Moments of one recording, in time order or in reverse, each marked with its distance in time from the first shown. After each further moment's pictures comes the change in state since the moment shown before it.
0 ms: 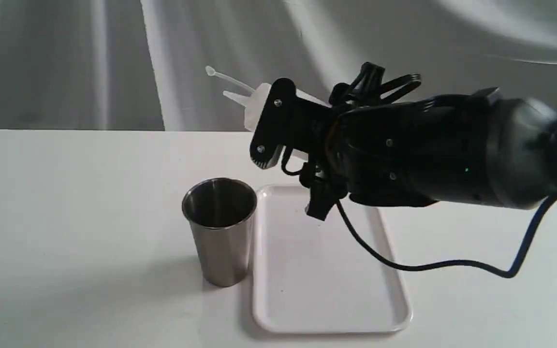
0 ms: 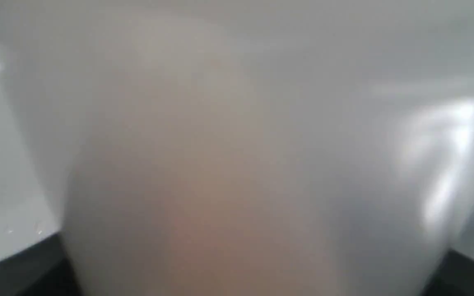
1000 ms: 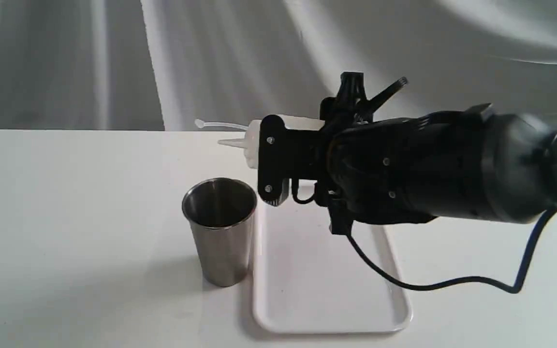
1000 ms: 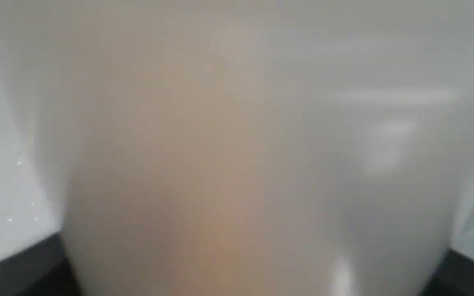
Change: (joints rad) left arm 0.000 0.000 0.000 0.000 0.000 0.000; right arm 0.010 0.002 0.037 -0.037 0.024 -0.236
